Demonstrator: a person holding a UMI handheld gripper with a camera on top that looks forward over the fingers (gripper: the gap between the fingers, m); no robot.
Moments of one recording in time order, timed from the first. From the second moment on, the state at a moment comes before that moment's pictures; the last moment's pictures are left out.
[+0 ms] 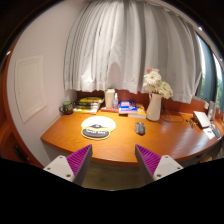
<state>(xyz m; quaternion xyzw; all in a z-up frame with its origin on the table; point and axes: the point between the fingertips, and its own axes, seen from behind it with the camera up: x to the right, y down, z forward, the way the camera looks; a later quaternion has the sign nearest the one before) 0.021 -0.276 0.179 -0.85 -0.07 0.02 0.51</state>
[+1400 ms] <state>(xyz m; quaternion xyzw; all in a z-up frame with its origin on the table) 0.160 0.077 -0.014 -0.92 -0.01 0.00 0.40</state>
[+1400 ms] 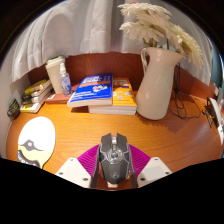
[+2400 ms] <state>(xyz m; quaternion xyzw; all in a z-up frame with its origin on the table) -0.069 0.106 0.202 -0.86 -0.02 0.02 0.51</state>
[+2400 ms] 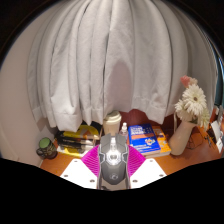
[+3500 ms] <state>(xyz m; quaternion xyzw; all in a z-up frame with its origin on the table) -0.106 -0.010 0.099 -0.91 -0.03 0.05 0.42</state>
